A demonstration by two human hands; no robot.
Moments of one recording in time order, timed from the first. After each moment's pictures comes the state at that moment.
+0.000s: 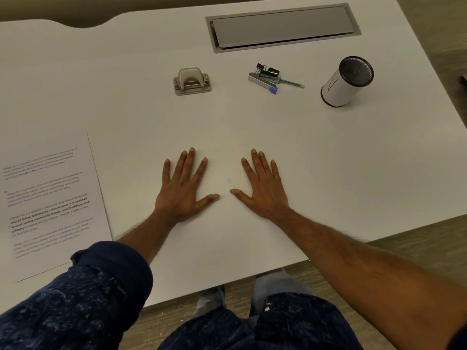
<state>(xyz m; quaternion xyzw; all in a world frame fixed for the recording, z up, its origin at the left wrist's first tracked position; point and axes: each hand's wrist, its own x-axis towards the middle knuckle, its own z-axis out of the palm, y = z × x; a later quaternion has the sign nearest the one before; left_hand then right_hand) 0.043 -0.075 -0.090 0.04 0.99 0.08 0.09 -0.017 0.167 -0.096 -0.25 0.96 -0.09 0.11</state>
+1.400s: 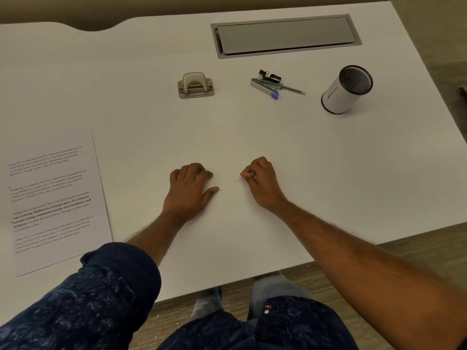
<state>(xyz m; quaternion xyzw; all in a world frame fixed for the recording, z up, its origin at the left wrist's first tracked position) 0.041 -0.059 -0.086 0.02 0.99 0.17 0.00 -0.038 0.153 -0.078 -0.13 0.90 -0.39 0.12</state>
